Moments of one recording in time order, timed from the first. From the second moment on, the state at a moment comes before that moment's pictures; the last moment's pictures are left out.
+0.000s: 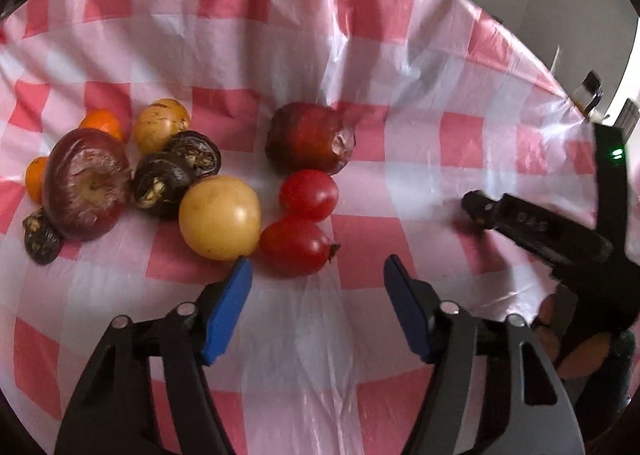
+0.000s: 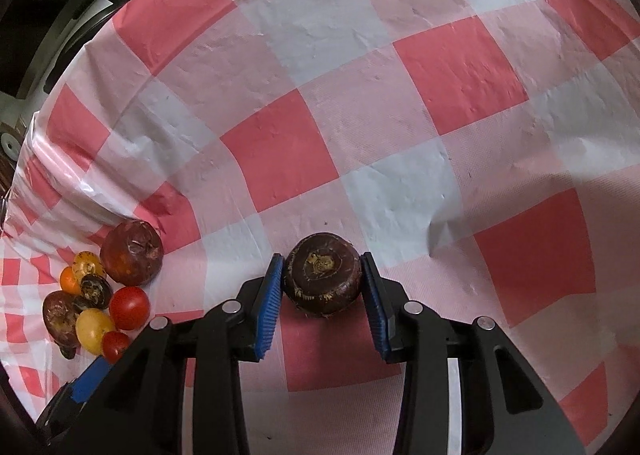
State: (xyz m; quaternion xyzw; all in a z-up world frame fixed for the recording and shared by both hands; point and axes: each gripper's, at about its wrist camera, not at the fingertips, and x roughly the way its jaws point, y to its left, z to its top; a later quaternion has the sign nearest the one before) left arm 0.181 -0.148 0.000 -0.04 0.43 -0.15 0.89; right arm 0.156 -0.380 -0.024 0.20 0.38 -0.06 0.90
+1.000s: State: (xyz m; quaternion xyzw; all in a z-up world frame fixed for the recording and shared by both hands) left arm 0.150 -0.107 0.027 -0.08 0.36 -0.12 0.92; right arm 0.161 -0.380 -0.022 0.23 0.37 -0.05 0.90
